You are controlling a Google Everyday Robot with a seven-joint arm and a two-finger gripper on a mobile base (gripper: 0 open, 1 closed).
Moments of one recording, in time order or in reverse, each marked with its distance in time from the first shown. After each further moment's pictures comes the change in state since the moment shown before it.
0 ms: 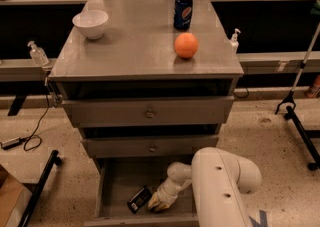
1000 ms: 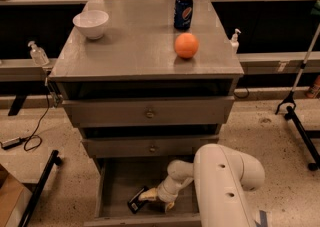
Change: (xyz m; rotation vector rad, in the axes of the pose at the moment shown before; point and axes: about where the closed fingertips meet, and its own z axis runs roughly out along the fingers) arm 0.007 0.007 -0.016 0.000 0.000 0.000
